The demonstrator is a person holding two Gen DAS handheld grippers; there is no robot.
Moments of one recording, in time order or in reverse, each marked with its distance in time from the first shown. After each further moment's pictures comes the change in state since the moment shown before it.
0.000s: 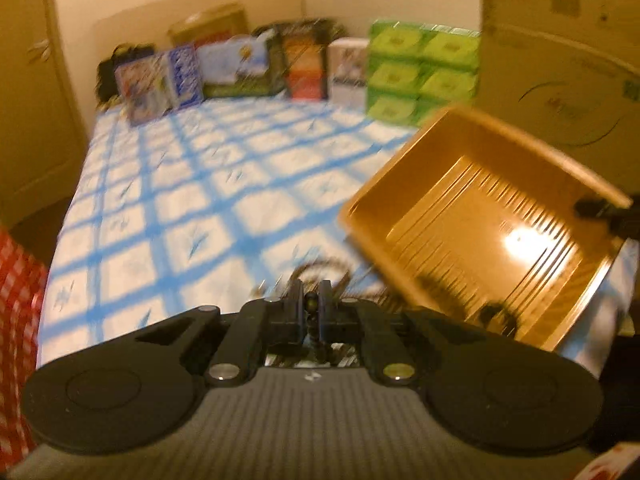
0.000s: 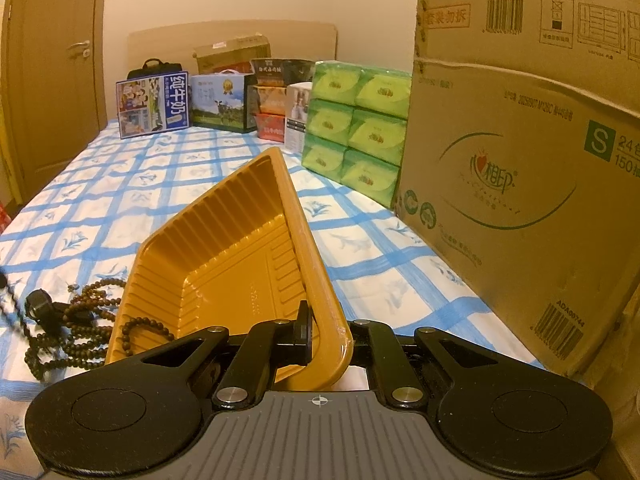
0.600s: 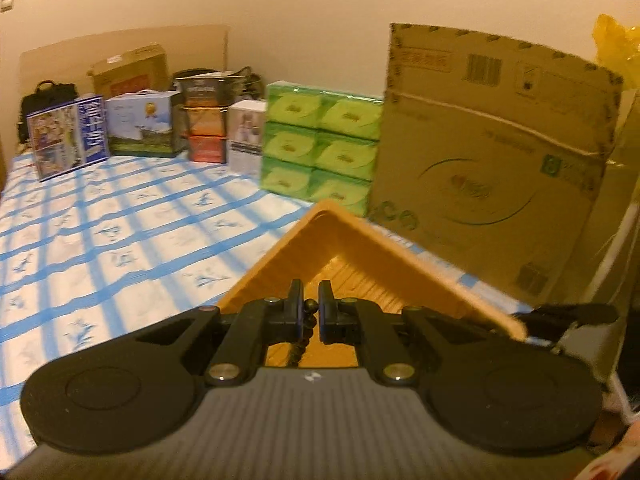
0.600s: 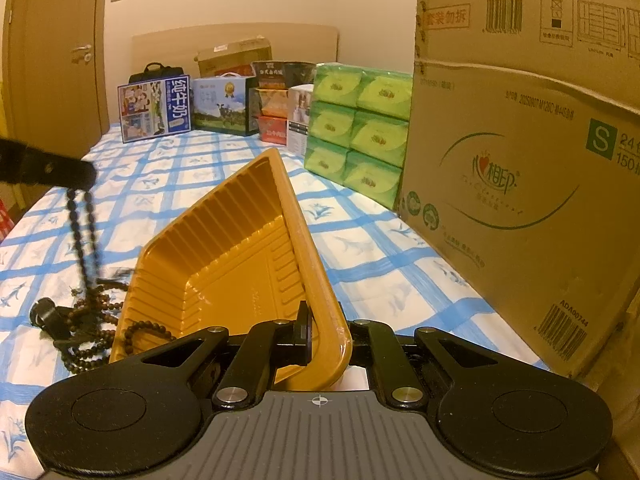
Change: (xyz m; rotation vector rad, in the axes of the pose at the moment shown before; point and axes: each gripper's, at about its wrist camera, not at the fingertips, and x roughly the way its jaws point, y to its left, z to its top) left arm 0.007 -0.069 0.073 0.000 -0.119 -0.264; right arm -0.002 0.002 0.000 0.007 -0.007 0.008
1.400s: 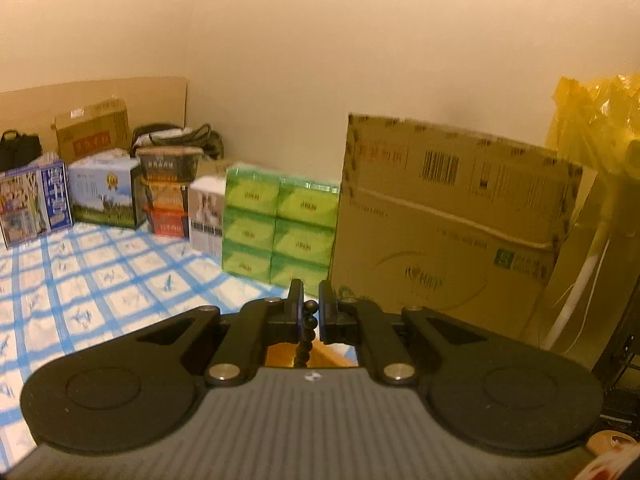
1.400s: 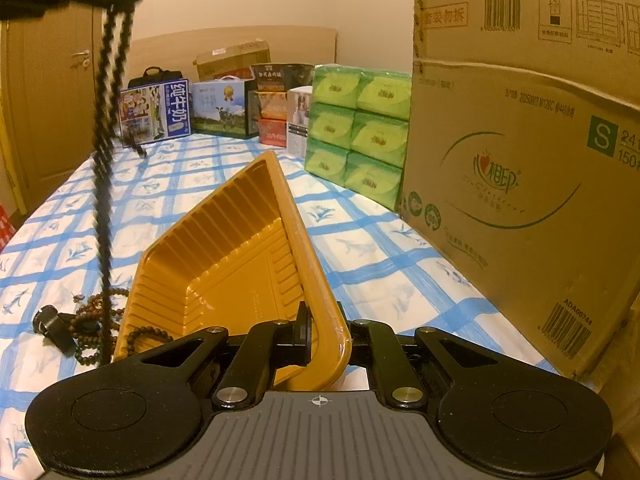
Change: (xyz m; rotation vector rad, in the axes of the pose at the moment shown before) left arm -0.034 -0.004 0.095 0.043 -0.149 -0.119; right arm 0.002 0.000 0.001 0.014 -0.005 0.005
